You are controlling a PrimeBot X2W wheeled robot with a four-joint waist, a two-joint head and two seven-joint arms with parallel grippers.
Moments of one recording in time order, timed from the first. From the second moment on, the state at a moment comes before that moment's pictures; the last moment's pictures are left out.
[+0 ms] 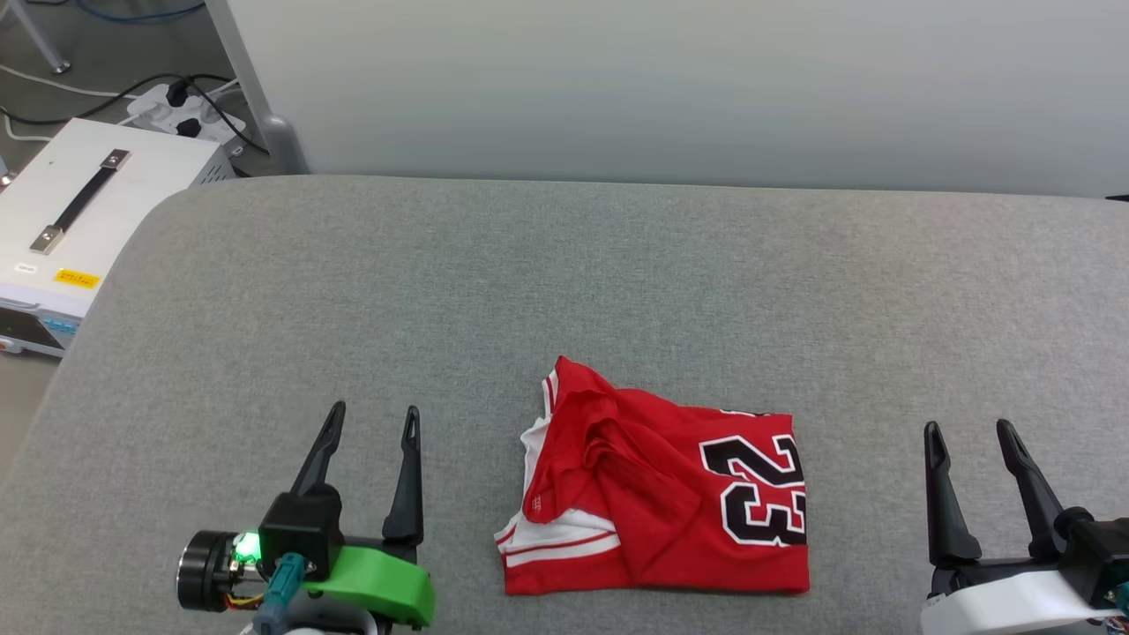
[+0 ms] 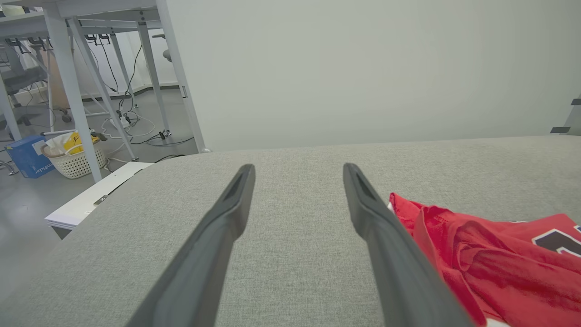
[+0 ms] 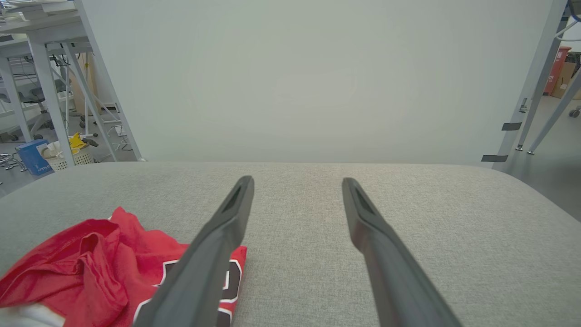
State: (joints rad) left arm 0.02 0.07 -0.08 0.08 -0.04 -0.02 -0.26; right arm 0.12 -0.06 -0.07 -0.04 0.14 0.13 -0.26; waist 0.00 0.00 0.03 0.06
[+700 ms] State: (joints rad) left arm 0.02 0.07 -0.09 0.10 -0.04 -0.02 -0.26; right arm -0.11 -0.27 0.05 0.05 0.22 0.13 -0.11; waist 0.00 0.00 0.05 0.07
